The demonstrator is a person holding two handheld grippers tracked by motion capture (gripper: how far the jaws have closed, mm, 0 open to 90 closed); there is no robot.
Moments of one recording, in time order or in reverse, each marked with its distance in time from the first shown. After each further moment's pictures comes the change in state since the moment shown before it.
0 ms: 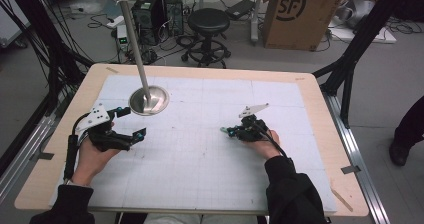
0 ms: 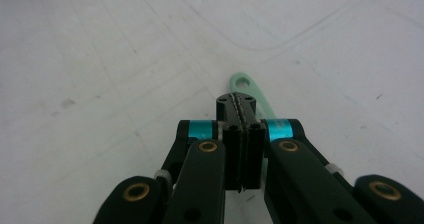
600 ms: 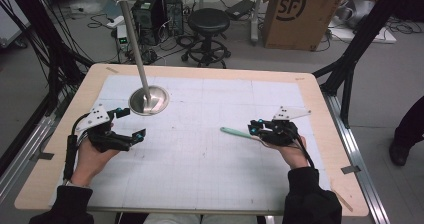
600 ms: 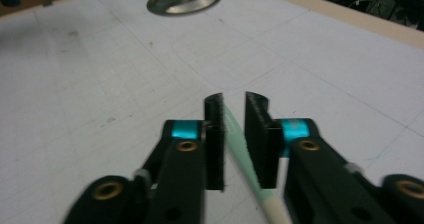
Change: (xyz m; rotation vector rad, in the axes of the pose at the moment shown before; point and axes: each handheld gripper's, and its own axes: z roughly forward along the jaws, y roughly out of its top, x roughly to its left) left arm -0.001 0.000 -0.002 0.014 0.002 0.000; right arm 0.000 -0.025 -0.087 -0.262 -0.051 -0.005
